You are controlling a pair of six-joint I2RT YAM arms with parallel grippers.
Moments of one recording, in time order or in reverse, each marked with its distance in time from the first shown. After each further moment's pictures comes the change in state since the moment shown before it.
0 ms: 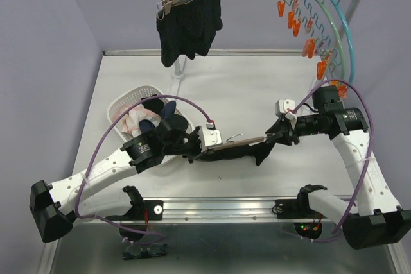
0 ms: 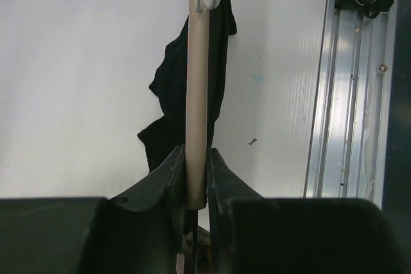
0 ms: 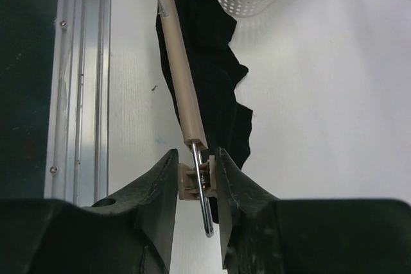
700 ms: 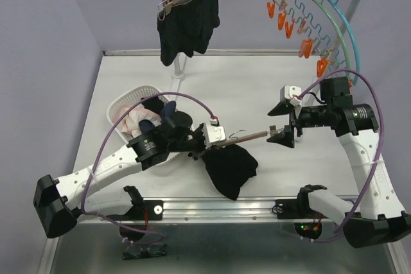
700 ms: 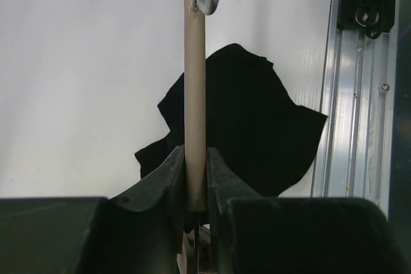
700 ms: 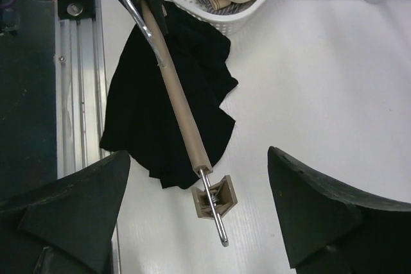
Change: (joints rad) left arm 0.000 0.033 0.006 0.076 0.013 -0.012; right arm 0.000 0.007 0.156 0.023 0.021 0.213
